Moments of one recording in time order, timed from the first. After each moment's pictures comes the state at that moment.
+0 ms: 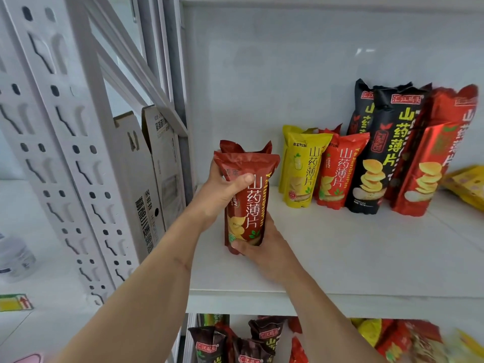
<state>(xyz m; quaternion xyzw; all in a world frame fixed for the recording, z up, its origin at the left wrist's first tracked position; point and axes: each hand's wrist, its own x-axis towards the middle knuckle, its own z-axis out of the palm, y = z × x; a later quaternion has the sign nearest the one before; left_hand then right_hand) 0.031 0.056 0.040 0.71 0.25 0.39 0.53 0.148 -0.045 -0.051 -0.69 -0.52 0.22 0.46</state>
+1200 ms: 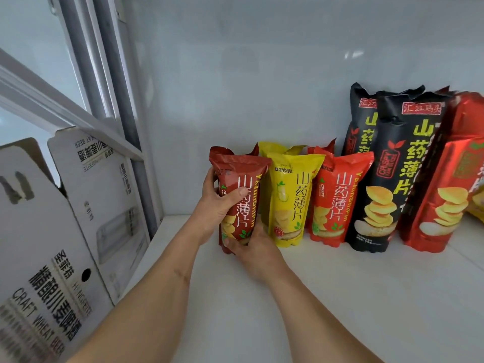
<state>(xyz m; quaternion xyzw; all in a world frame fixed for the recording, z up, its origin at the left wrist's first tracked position) 0.157 0.167 0.017 0.67 0.25 0.42 0.56 0.245 0.077 -0.052 -0.73 -0.47 0.18 0.46</state>
